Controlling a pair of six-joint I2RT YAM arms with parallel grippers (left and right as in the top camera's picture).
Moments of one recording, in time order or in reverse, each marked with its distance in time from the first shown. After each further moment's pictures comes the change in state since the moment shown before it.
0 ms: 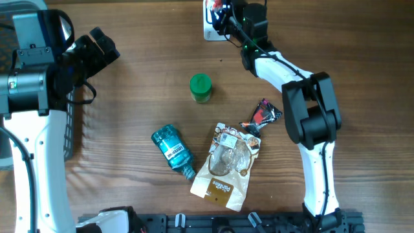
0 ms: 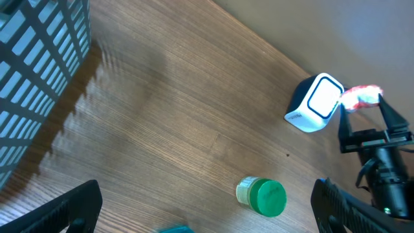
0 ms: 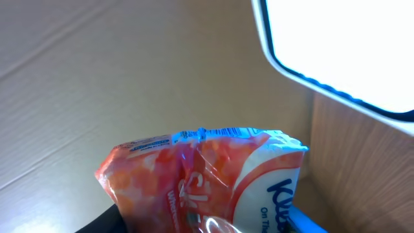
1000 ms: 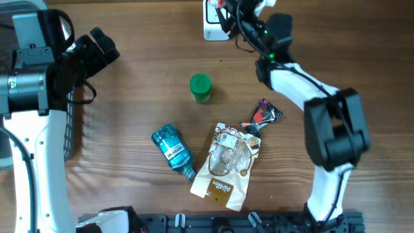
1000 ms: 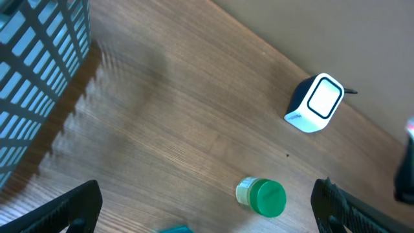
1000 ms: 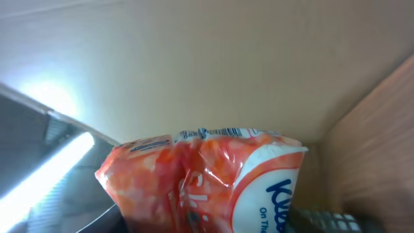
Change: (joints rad) left arm 0.000 0.000 0.000 0.002 0.000 0.000; right arm -0.021 -0.275 -0.290 0.320 -0.196 -0.247
